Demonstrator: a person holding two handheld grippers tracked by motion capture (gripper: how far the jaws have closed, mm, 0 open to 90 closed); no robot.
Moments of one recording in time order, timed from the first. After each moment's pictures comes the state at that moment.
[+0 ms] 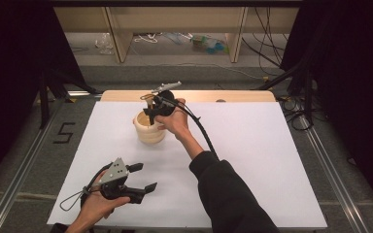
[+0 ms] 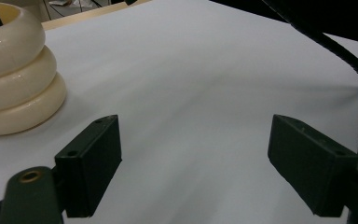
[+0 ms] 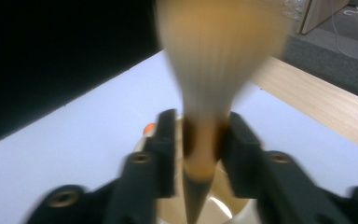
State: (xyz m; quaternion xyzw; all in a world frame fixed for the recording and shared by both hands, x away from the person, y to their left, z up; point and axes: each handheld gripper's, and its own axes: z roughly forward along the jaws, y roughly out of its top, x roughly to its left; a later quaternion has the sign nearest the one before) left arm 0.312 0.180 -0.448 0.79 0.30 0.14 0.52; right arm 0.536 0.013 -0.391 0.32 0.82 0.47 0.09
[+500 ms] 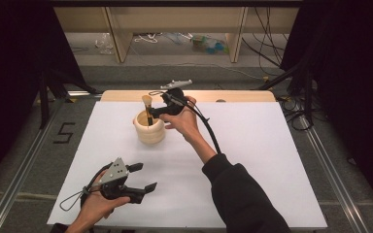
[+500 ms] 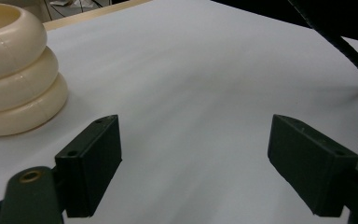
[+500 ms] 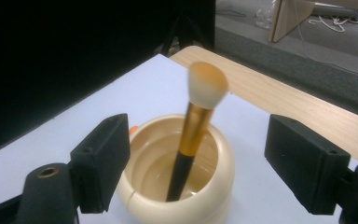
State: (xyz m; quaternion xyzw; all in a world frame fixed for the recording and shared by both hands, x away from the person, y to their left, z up) left arm 0.312 0.180 -0.448 0.79 0.30 0.13 0.52; right arm 0.521 -0.015 -0.370 0.34 0.80 0.48 0.13
